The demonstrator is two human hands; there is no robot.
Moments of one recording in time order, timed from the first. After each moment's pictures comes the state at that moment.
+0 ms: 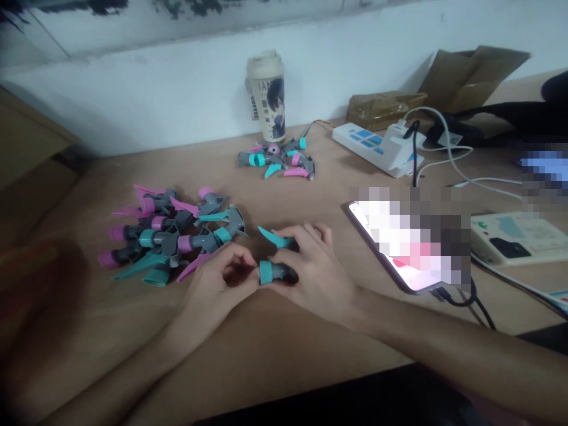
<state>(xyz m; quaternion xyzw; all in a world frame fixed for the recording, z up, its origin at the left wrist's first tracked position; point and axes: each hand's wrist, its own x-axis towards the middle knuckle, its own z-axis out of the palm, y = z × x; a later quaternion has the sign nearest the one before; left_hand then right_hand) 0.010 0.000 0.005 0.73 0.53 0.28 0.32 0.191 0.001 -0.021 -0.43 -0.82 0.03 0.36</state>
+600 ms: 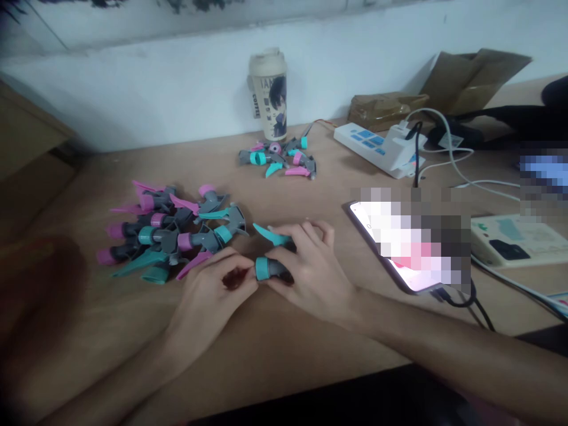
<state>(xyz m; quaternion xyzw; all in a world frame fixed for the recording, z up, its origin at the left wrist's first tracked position) 0.012 -0.010 0.014 0.77 0.56 0.21 0.19 0.186 -0.002 -0.019 -0.44 -0.83 -0.03 0.35</state>
